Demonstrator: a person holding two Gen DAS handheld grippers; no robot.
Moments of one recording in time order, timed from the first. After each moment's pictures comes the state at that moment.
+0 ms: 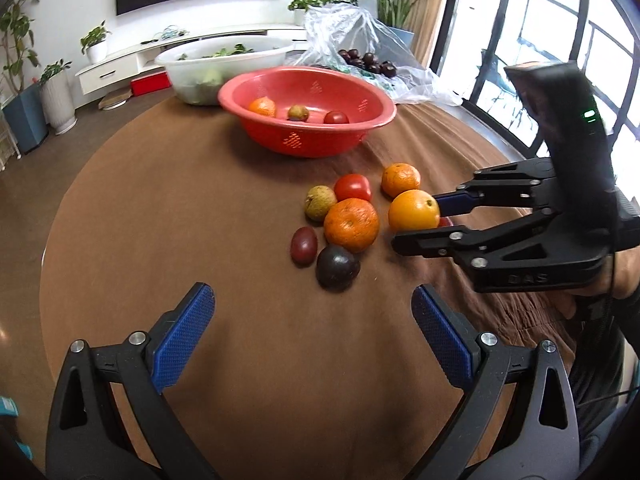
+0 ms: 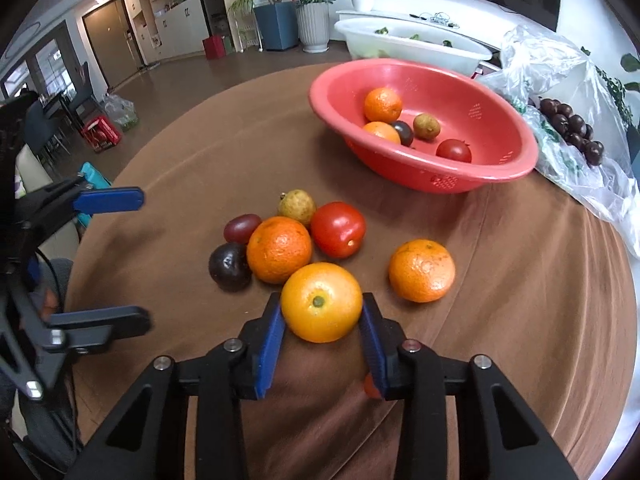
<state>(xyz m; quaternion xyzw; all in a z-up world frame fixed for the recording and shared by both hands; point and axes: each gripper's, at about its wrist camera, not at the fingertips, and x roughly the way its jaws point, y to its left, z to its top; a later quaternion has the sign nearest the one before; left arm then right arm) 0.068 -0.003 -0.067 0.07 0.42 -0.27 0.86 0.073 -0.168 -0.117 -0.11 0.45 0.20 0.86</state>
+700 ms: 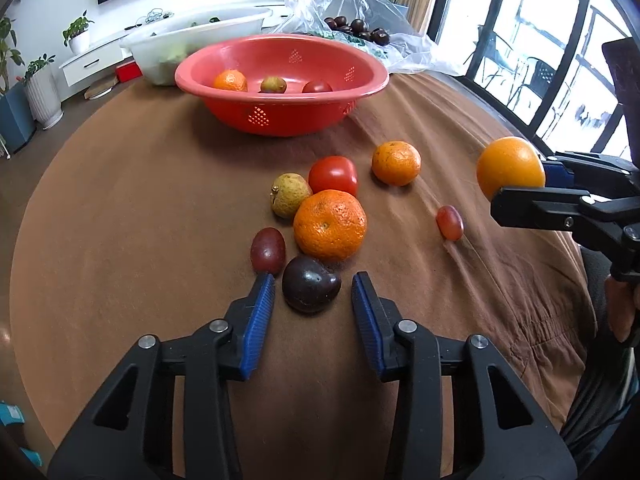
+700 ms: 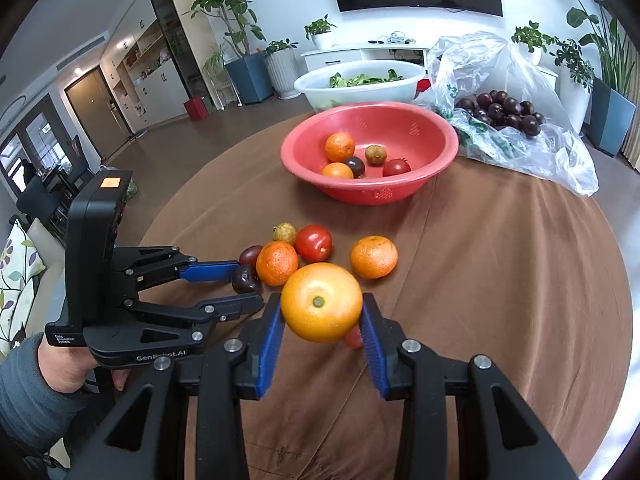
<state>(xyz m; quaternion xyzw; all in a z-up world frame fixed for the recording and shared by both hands) 0.092 -0.042 -0.093 0.09 0.46 -0.28 0.84 0.032 -0.210 -0.080 0.00 0.40 0.18 0.90</state>
